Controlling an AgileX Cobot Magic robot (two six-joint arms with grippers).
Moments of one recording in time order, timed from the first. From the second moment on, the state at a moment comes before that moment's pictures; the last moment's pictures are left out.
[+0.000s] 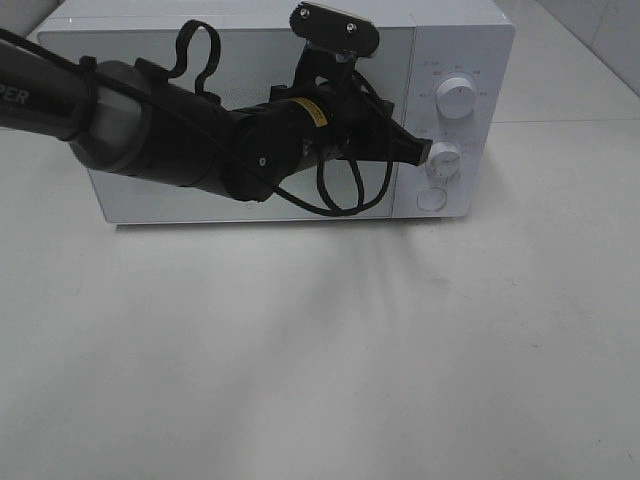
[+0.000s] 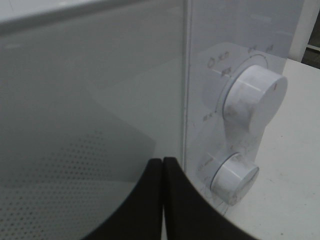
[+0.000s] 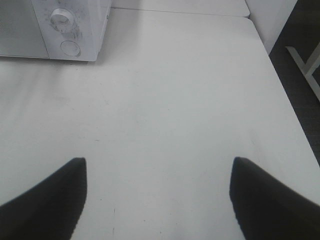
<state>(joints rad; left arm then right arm) -0.77 2.14 -1.36 -0.24 -0.43 0.20 0.09 0.00 -0.51 -0.15 1.04 0.06</state>
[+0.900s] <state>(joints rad) -0.78 1.83 -1.11 -0.29 0.11 0.20 0.09 0.00 -0.51 -0.15 1.04 0.06</state>
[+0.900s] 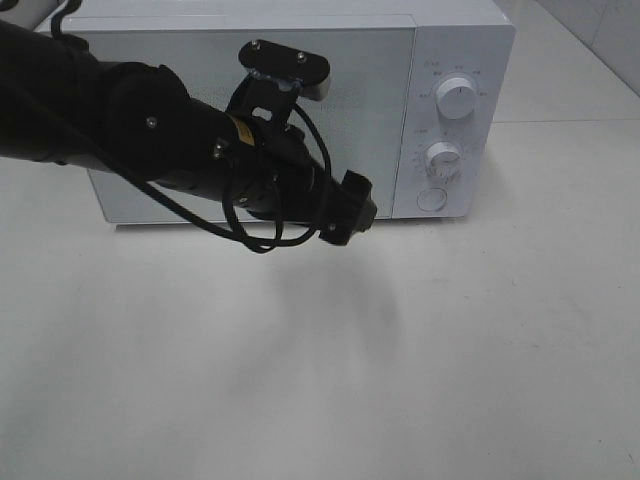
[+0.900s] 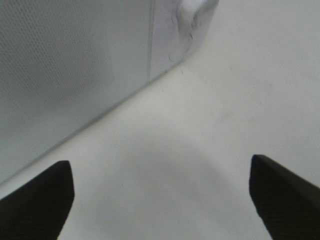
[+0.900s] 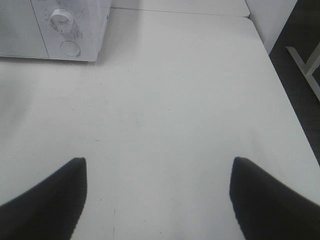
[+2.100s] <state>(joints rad) -0.35 1.49 -1.10 -0.16 0.92 0.10 0.09 0.00 -0.51 -0.15 1.04 0.06</state>
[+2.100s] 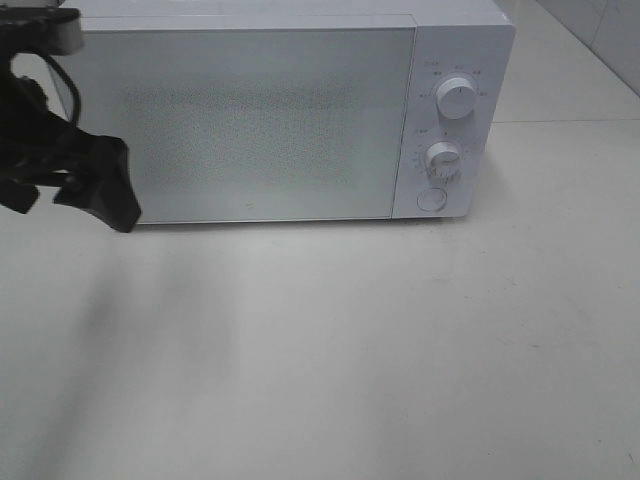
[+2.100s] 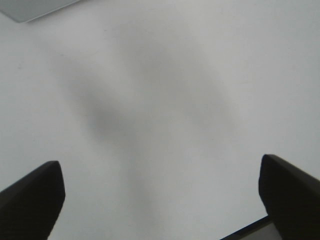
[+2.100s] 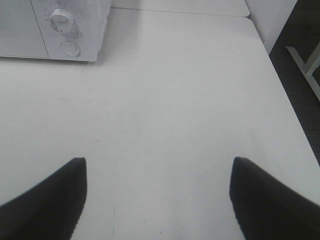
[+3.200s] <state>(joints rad) 0.03 0.72 -0.63 -0.10 0.98 0.10 0.09 0.00 -0.51 -0.15 1.04 0.06</state>
